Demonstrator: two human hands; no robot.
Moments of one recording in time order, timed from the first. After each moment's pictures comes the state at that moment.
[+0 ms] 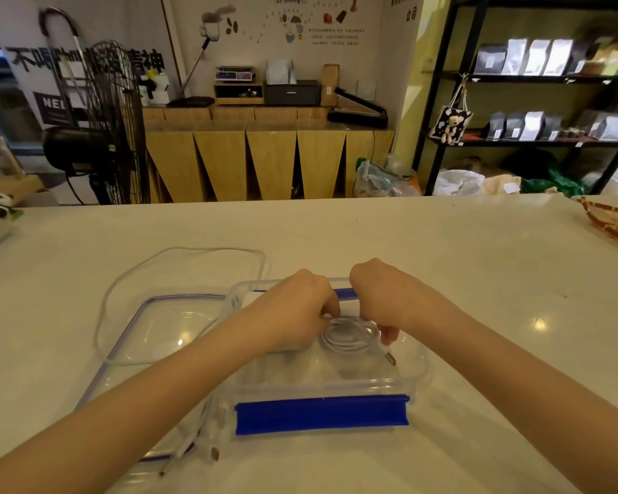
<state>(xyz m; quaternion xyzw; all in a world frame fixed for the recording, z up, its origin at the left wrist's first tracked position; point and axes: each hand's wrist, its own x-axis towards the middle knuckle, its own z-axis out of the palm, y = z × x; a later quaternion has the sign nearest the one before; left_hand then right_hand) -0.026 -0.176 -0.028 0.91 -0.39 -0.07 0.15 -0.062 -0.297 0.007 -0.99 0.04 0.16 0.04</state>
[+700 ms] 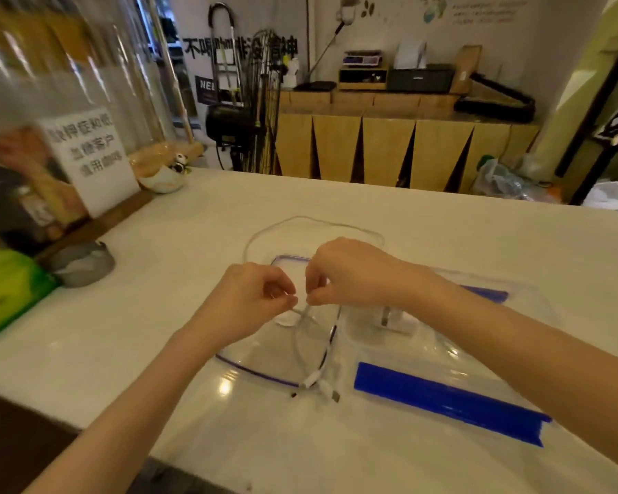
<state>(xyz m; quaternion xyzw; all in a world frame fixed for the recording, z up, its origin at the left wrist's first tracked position) -0.070 -0.009 -0.033 0.94 -0.06 0.03 0.34 -0.033 -0.165 0.001 -0.92 -0.37 0.05 0.07</state>
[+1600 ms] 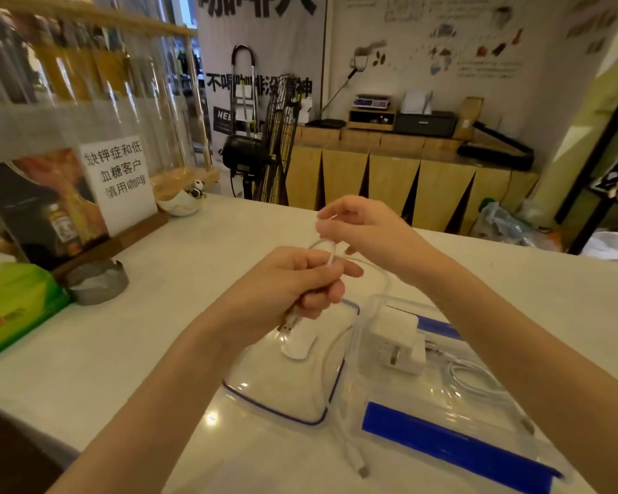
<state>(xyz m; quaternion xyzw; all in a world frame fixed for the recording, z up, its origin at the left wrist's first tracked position) -0.082 -0.031 0.031 0.71 -0.13 -0.12 0.69 -0.007 -0.166 0.047 -0.85 -0.27 0.00 0.46</state>
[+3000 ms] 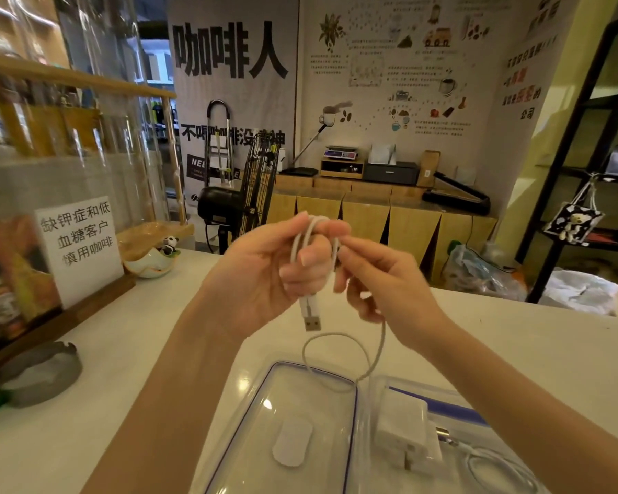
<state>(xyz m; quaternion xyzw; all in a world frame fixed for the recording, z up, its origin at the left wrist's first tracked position) -0.004 -0.007 0.081 0.40 -0.35 -0.21 0.82 0.005 -0.169 0.062 -0.71 -0.24 -0.03 0.66</state>
